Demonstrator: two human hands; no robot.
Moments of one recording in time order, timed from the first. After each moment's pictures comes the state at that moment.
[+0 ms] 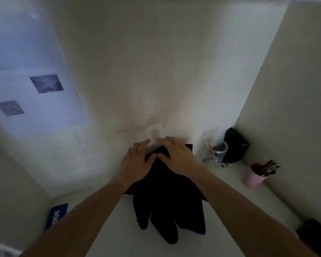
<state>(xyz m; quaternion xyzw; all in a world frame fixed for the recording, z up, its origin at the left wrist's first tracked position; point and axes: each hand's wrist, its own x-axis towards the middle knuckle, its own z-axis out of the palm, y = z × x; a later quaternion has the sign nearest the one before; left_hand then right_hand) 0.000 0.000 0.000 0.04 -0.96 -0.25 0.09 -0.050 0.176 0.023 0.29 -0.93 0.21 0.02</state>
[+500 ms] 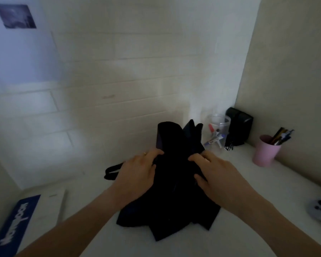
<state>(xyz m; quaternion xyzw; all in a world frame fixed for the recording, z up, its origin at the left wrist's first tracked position) 0.066 0.031 -0.150 -0.17 -0.94 -0.18 0.24 0.084 0.279 -0.107 0.26 -0.95 0.07 0.14</state>
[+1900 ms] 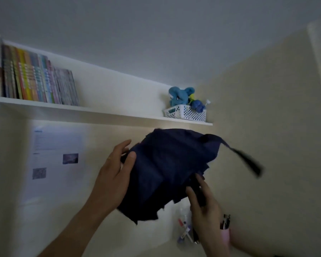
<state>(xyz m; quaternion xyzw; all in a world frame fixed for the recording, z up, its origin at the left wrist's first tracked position) 0.299 0.055 0.126 -0.24 -0.74 -0.46 0.43 0.233 0.284 0.025 0.18 -0.50 0.77 0.35</state>
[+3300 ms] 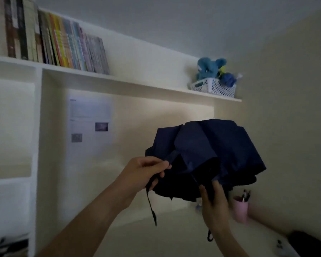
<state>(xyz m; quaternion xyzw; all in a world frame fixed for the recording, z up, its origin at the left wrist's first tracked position) 0.318 0.023 0.066 -0.18 -0.75 -0.62 0.14 0.210 0.241 -0.061 0.12 -0.71 0.54 0.44</state>
